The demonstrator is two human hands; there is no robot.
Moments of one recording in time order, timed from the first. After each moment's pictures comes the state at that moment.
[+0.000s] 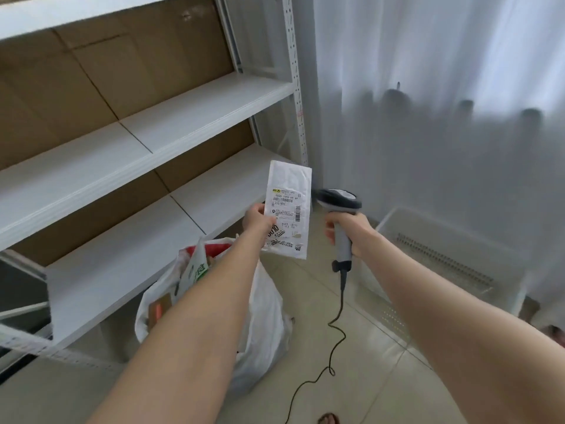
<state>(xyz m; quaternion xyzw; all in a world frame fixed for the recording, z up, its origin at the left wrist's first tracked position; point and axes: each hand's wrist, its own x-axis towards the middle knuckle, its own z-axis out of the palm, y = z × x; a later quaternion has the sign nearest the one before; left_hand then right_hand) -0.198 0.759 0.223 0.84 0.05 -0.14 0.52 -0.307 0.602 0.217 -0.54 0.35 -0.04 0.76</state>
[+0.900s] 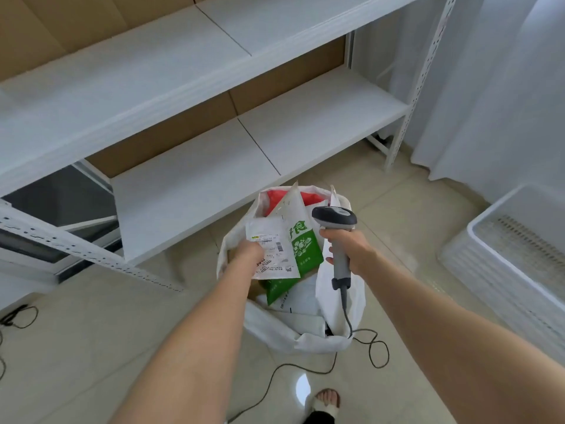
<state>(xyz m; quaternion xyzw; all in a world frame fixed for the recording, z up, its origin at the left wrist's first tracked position) -0.089 1.073 0.058 0.88 0.28 -0.26 0.30 -0.145 0.869 0.078 -0.58 0.36 0.18 0.71</state>
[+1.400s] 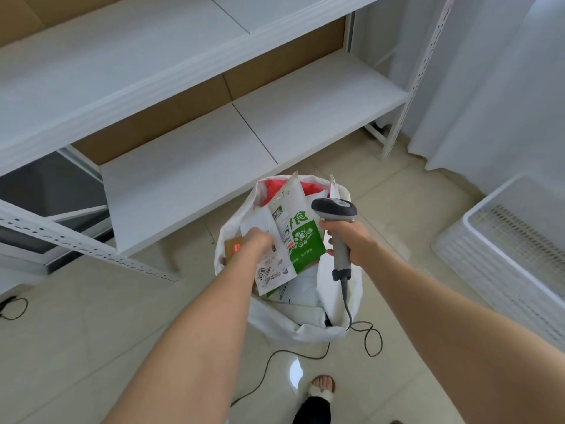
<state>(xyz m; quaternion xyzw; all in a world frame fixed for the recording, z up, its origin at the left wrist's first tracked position) -0.080 1.058 0.057 0.88 0.20 -0.33 0.27 -0.136 0.874 0.064 -0.58 0.36 0.19 0.71</state>
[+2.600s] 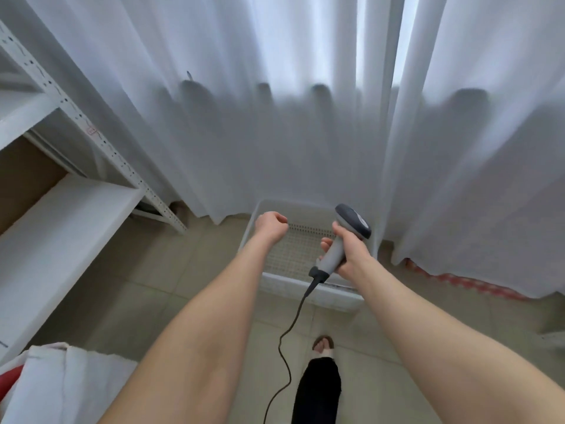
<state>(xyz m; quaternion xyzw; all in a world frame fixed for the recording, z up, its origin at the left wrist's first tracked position) -0.290 0.306 0.111 0.88 -0.26 -0.31 0.25 -0.451 0.251 0.096 -0.20 0.54 -0.21 0.79</state>
